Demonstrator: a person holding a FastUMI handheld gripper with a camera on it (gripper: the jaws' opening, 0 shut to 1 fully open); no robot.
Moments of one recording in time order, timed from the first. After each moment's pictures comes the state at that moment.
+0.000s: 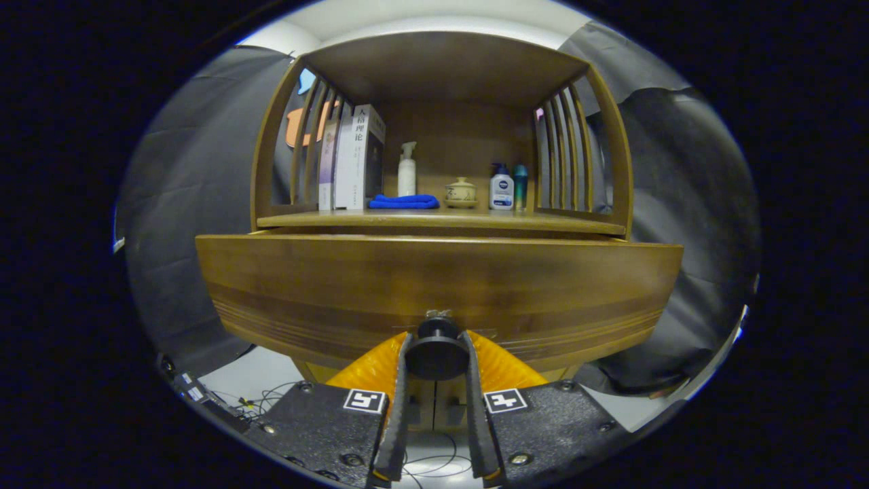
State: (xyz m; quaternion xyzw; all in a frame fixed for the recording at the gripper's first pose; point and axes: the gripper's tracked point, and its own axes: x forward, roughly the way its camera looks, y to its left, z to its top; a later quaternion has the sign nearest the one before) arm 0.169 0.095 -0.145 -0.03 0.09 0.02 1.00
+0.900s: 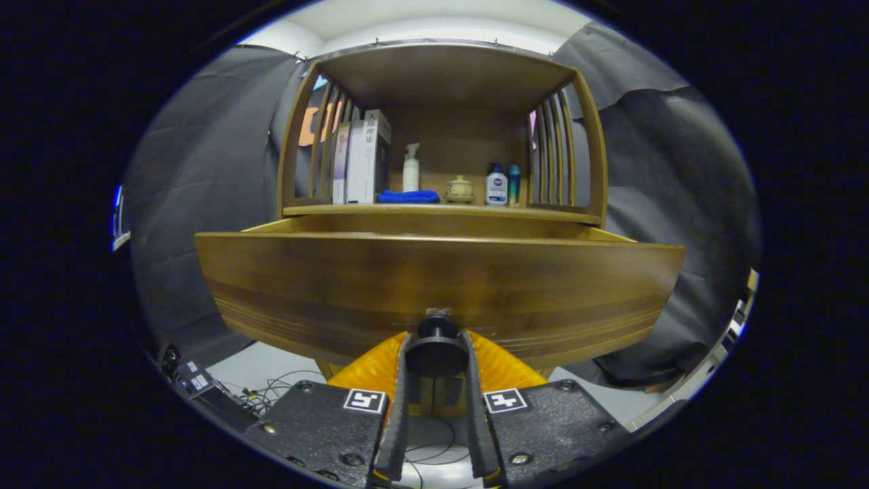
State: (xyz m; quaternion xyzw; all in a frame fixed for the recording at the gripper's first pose) arm 0.109 0.091 -0.160 -0.02 0.09 0.02 1.00
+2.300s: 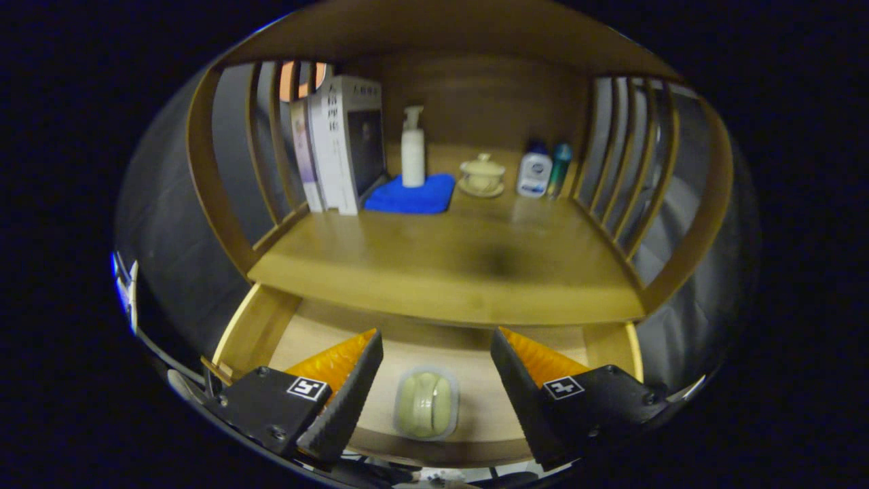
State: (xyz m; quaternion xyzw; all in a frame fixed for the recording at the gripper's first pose) arm 0.242 0.096 -0.034 -0.05 0.38 0.08 0.92
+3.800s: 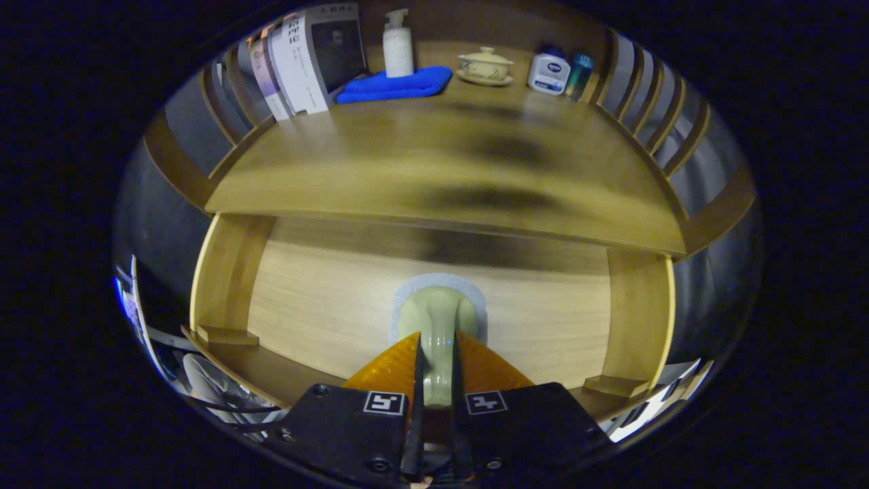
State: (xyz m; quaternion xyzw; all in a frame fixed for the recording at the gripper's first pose) arm 0.211 0.069 -0.063 -0.05 0.52 0.05 0.85
